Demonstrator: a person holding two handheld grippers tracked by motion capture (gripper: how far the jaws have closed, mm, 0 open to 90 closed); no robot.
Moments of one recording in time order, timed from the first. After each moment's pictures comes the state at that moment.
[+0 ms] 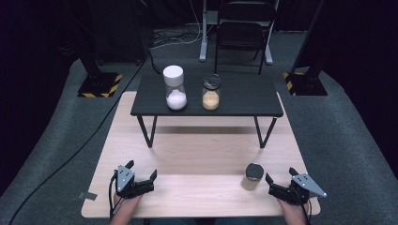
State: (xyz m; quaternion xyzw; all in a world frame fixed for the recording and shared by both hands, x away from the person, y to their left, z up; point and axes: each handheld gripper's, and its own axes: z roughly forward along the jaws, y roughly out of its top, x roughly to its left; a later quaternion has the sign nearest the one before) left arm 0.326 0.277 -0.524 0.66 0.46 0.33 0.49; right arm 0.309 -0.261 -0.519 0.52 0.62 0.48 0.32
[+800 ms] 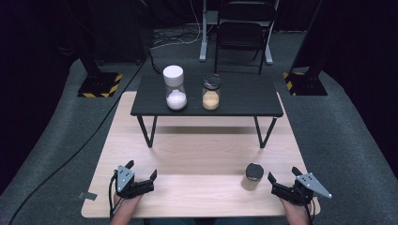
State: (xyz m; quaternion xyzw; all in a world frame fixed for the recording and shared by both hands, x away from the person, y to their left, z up) left arm 0.326 0.277 -0.524 0.66 0.46 0.33 0.49; right arm 0.303 -0.265 -0.506 0.52 0.61 0.50 0.33
